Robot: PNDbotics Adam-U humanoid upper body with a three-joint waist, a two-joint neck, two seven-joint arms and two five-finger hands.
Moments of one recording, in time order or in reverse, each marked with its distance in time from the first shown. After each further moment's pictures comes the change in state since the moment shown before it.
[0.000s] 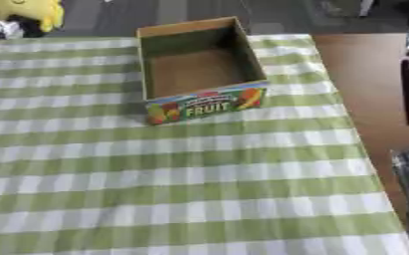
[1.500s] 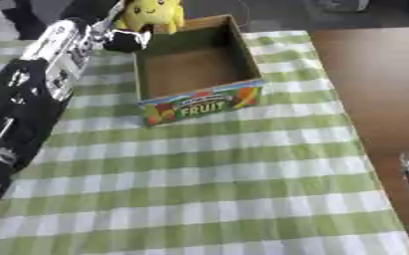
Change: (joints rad) left arm -0.074 -0.357 -0.065 0.181 -0.118 0.192 0.237; right arm -0.039 0.027 0.014 0.000 -0.018 -0.018 0.019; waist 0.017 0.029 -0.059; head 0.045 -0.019
